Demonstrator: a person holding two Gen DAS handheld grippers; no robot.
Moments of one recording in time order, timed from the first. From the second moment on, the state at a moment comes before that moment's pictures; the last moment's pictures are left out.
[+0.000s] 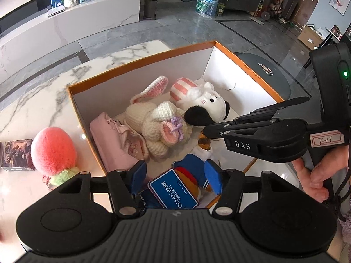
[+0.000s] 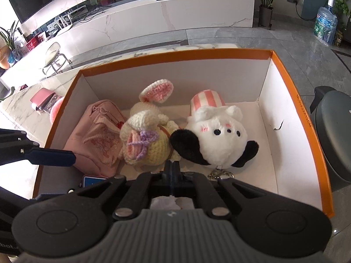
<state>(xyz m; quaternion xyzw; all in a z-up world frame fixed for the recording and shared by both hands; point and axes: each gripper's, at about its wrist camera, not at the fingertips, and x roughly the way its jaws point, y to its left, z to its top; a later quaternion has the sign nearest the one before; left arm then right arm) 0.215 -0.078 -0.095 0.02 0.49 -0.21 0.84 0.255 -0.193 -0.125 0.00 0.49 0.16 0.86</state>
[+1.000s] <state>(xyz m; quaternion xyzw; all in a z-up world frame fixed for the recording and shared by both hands) 0.076 0.035 -0.025 -0.01 0.25 -0.07 0.96 0.093 -0.086 -0.039 -0.05 0.29 0.17 0.94</state>
